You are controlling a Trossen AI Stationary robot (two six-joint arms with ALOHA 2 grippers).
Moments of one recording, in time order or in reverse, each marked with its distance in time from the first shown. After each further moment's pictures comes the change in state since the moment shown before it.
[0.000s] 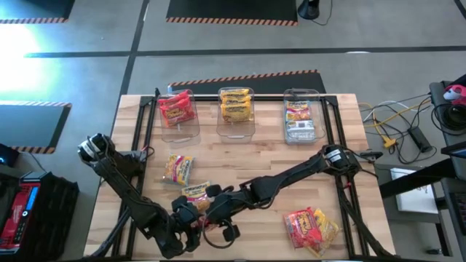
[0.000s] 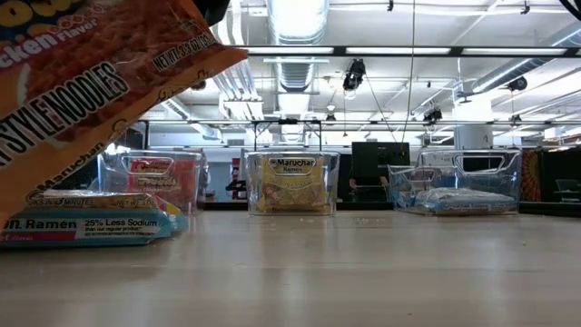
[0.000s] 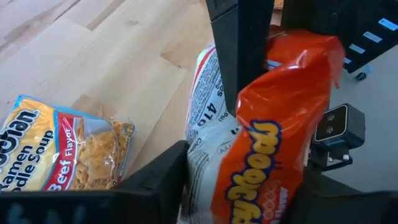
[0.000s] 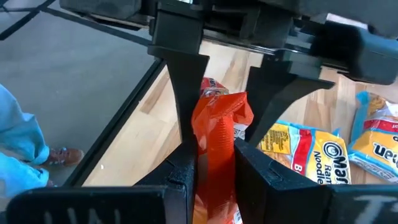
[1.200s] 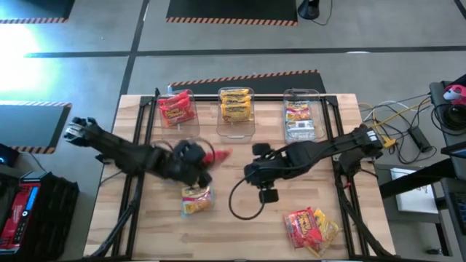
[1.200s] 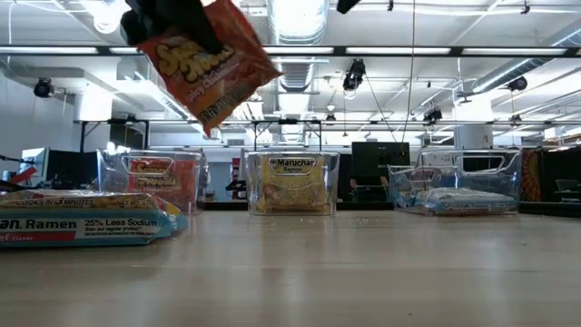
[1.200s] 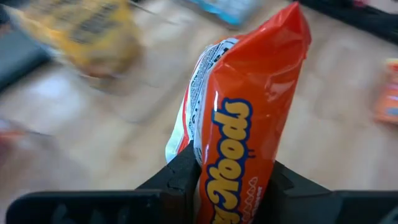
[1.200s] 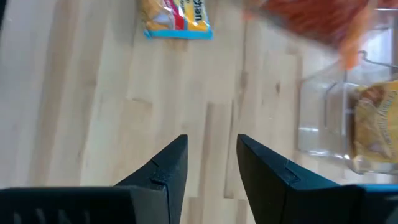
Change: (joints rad) left arm 0.510 -0.335 -0.001 -0.228 0.021 0.409; right arm -0.069 -0.388 -0.028 -0.851 0.254 0.140
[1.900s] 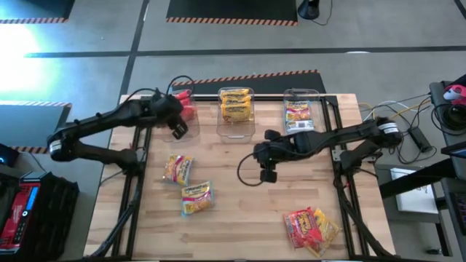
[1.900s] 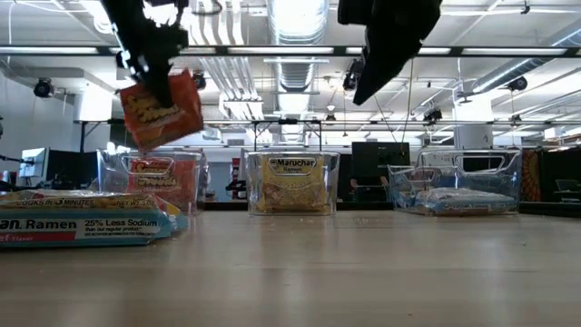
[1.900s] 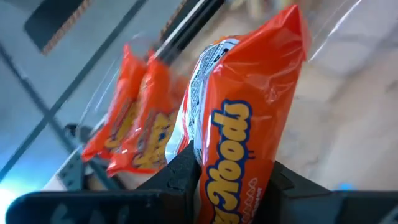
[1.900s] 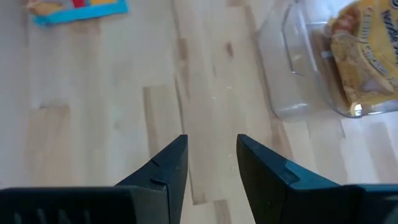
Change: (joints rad) left arm 0.762 -0.219 -0.053 -0.299 0.221 0.638; right arm -0.195 -0.245 -0.603 0.450 0.020 0.062
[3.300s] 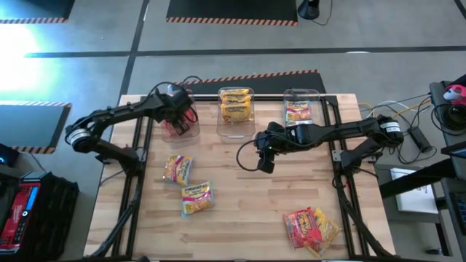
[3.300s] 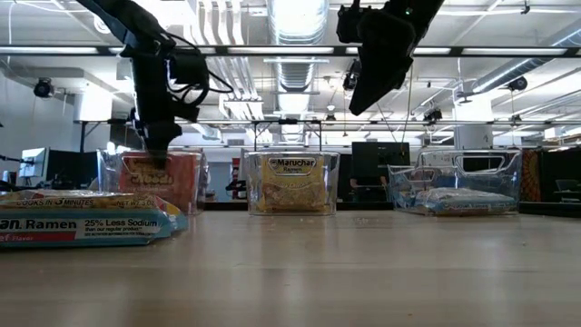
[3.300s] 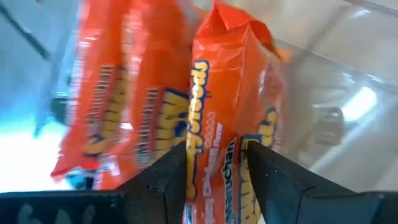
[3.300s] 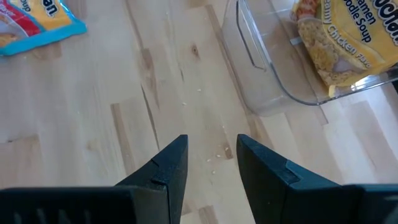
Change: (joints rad) left arm 0.245 0.264 -0.133 0.179 0.036 0.233; right arm -0.095 -0.022 -0.041 0.046 -0.005 0.060
